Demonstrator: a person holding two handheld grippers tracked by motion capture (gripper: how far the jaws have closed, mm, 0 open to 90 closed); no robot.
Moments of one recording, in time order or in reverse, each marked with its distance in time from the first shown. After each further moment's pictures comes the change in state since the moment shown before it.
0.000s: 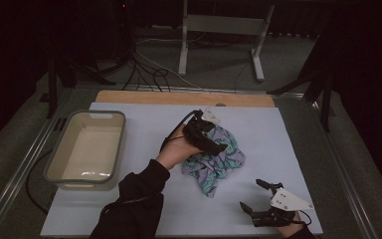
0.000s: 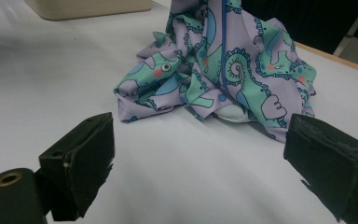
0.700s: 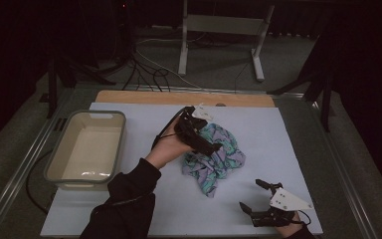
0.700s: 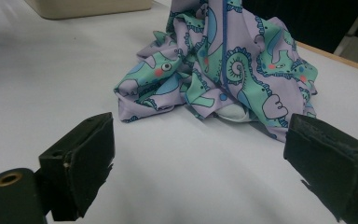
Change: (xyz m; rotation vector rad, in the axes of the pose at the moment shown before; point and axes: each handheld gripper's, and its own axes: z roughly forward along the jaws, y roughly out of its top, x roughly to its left) left arm 0.002 -0.001 -0.033 -0.024 0.027 0.020; right arm 0.001 0.000 0.001 0.004 -0.003 -0.004
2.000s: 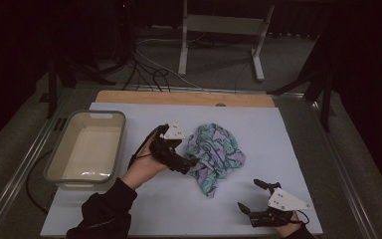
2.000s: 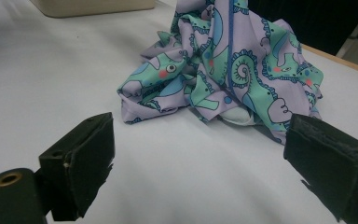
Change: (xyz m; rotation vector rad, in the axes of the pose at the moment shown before) left arm -0.008 -0.068 -0.032 -0.007 0.052 -0.021; right arm 0.002 0.002 0.003 0.002 0.008 -0.015
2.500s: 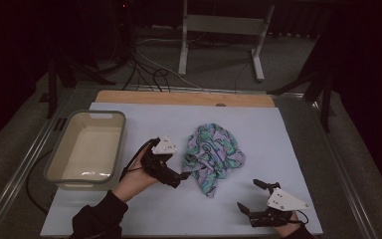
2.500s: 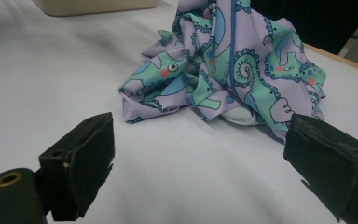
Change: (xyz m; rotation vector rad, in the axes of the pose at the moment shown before) left arm -0.008 -0.040 -0.007 0.002 -0.034 -0.009; right arm 0.000 0.000 0.001 0.001 0.006 -0.003
